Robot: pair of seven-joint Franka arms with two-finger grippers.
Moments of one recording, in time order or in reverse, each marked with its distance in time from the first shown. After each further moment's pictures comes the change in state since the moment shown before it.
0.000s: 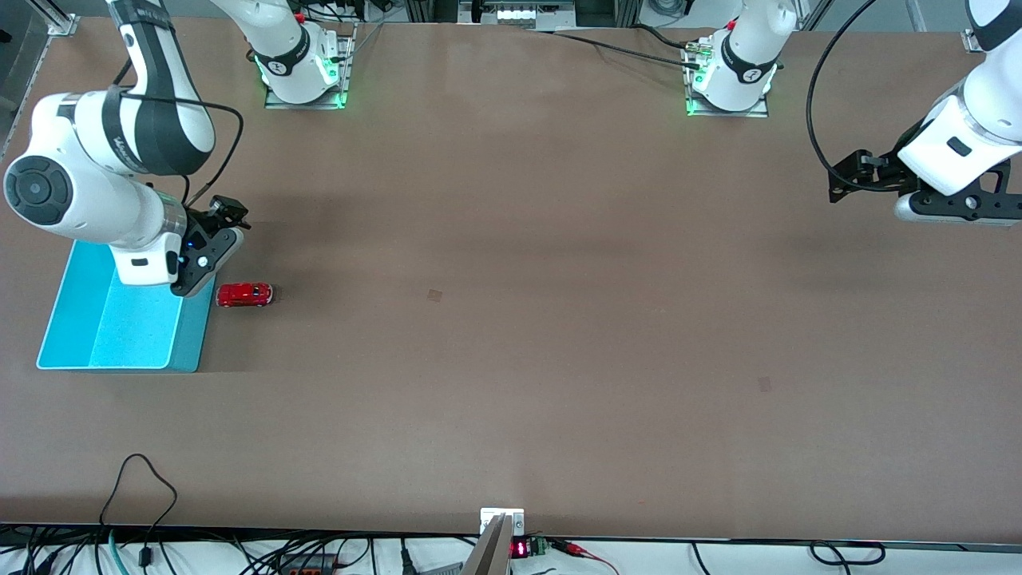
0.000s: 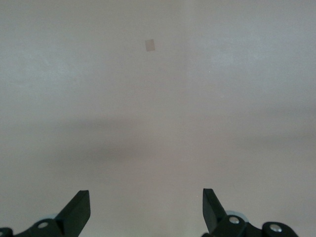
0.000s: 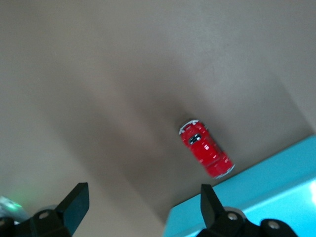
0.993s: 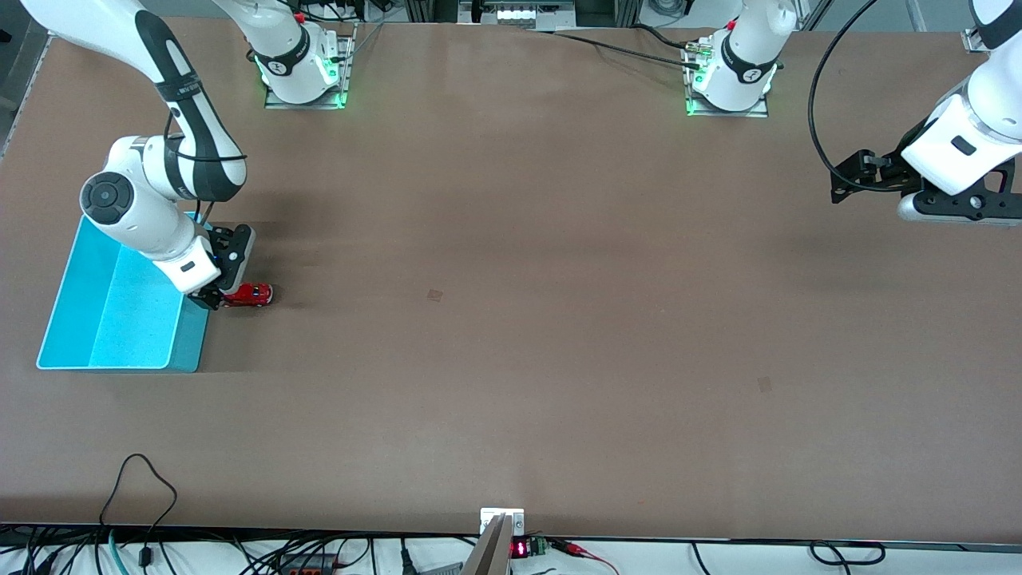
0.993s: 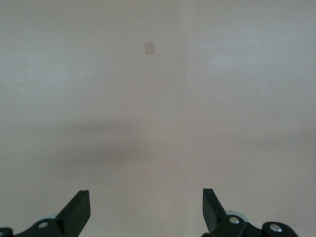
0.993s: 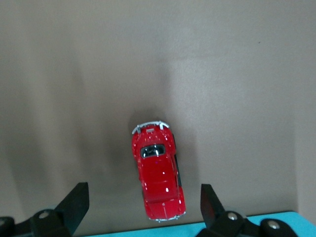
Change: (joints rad) left arm -0.004 0.001 -0.007 0.013 0.000 -0.001 0.000; right arm -0.098 0.120 0.001 -0.258 -0.104 0.580 -0.471
